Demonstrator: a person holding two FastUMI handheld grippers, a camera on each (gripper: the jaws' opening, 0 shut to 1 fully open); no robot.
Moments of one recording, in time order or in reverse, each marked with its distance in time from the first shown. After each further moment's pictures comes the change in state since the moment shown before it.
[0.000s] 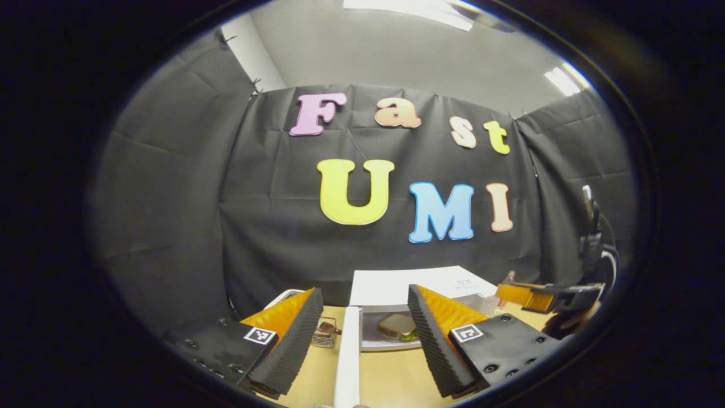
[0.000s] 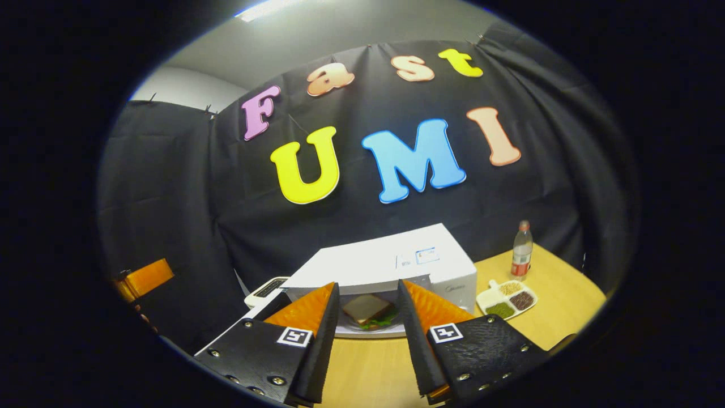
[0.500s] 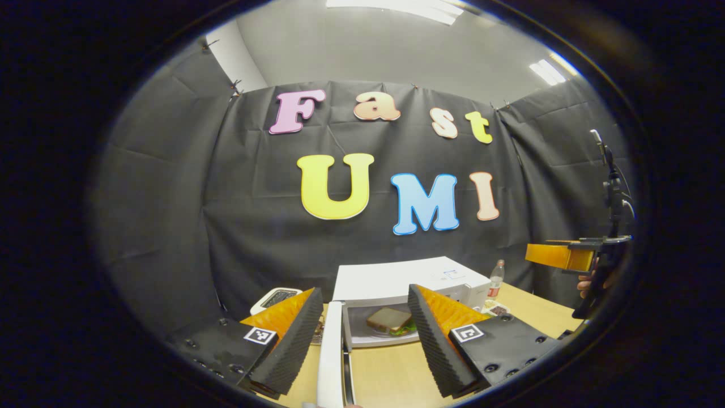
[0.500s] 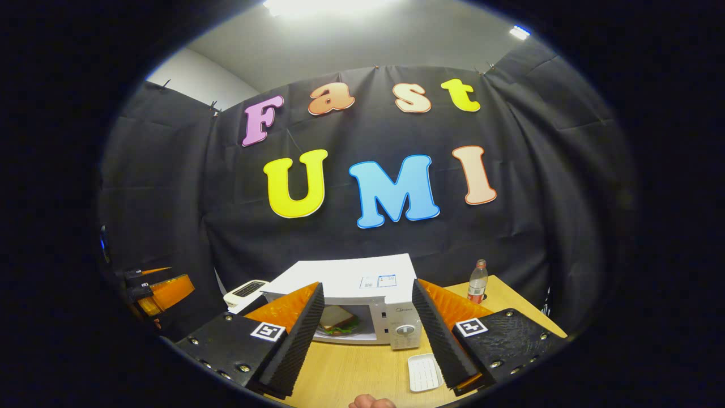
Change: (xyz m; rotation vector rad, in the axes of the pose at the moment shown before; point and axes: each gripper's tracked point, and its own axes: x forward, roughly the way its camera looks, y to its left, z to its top) left arm 0.001 -0.025 -0.003 0.018 0.004 -0.059; right arm -0.052 -0.032 0.046 -0.060 -0.055 -0.095
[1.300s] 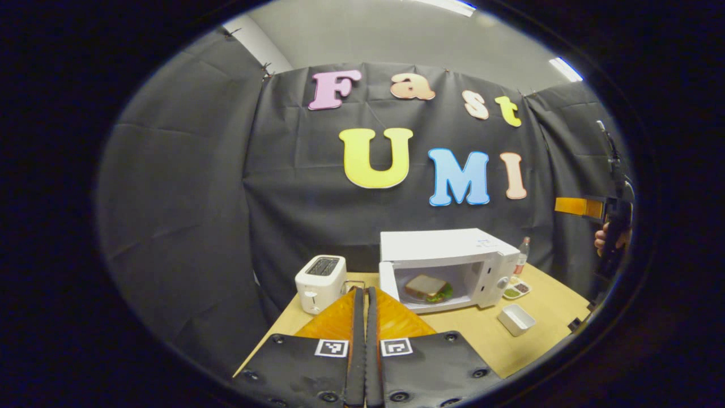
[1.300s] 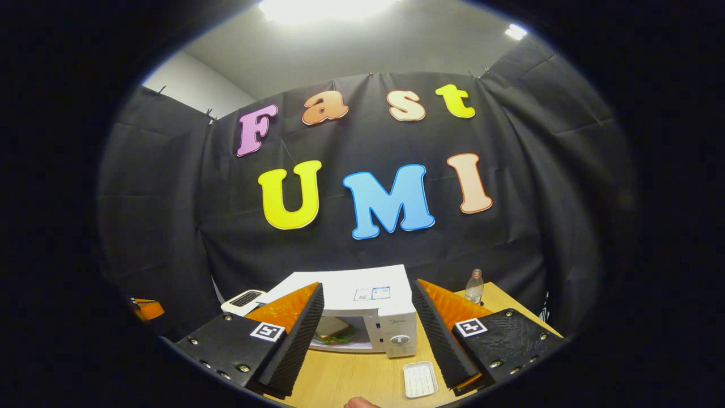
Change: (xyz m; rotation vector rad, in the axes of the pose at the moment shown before) left arm -0.074 0.095 -0.065 -0.022 0.183 0.156; right arm 0.013 -0.009 0.015 0.009 -0.024 0.015
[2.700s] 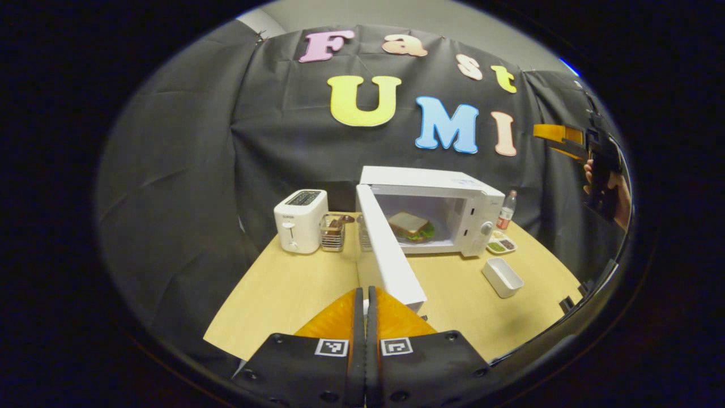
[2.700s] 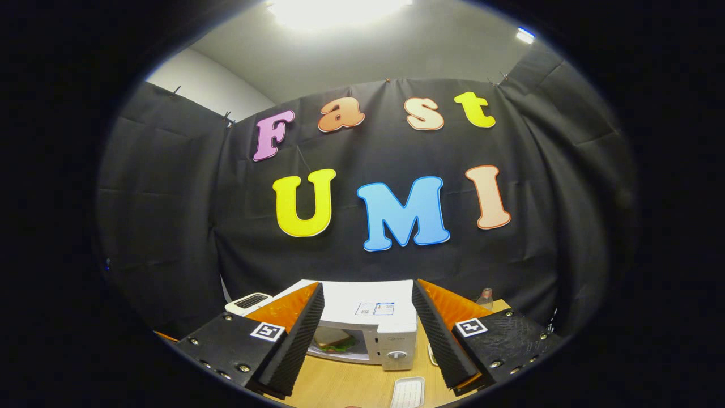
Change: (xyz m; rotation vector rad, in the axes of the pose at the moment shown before) left arm -0.028 -0.071 -0.111 -0.024 0.245 -0.087; right arm 0.020 -0.016 0.030 -0.046 -0.050 0.094
